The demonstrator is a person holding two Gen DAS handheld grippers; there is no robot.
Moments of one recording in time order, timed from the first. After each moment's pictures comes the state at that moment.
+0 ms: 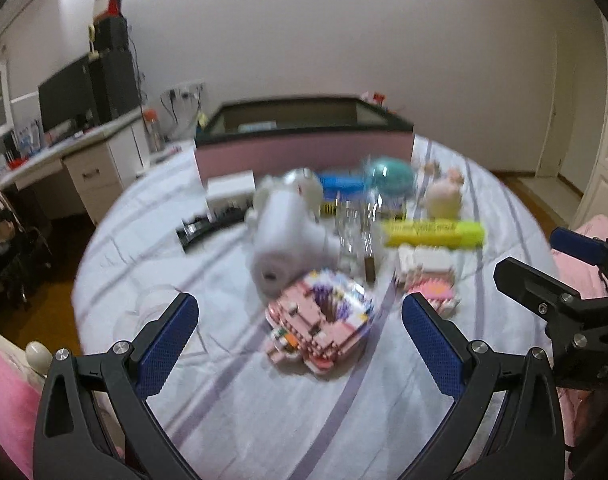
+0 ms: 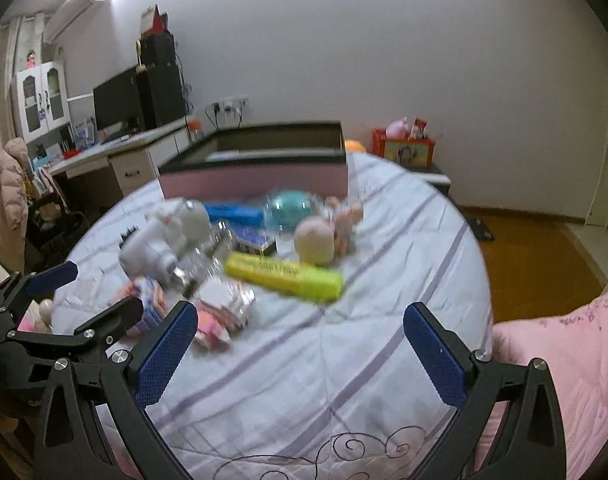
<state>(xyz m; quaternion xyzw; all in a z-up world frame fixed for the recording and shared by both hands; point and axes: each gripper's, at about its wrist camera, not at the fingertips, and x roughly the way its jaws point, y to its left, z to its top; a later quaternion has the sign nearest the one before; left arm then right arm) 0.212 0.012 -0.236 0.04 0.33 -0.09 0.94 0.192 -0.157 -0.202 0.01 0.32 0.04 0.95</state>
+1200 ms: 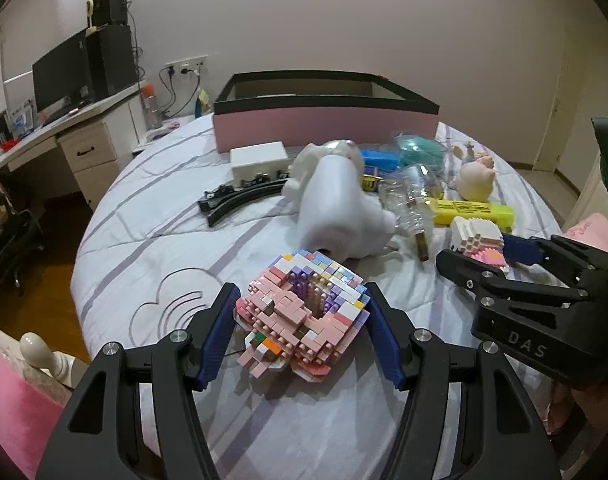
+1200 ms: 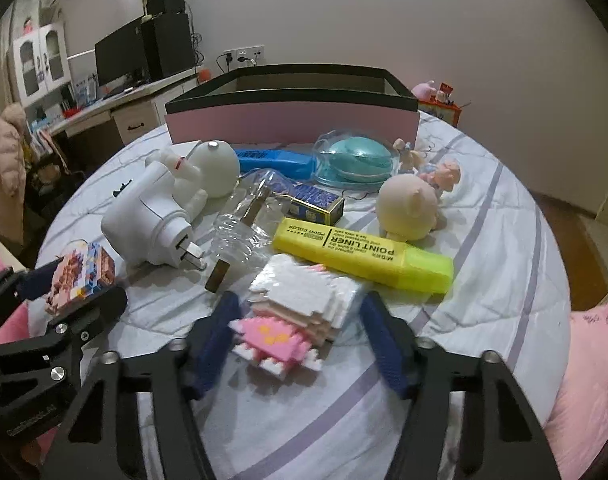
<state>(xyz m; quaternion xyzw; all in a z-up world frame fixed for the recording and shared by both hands) 0.228 0.049 -0.242 0.03 0.36 -0.11 0.93 0.242 -0.100 -0.238 -0.02 0.39 0.06 0.92</state>
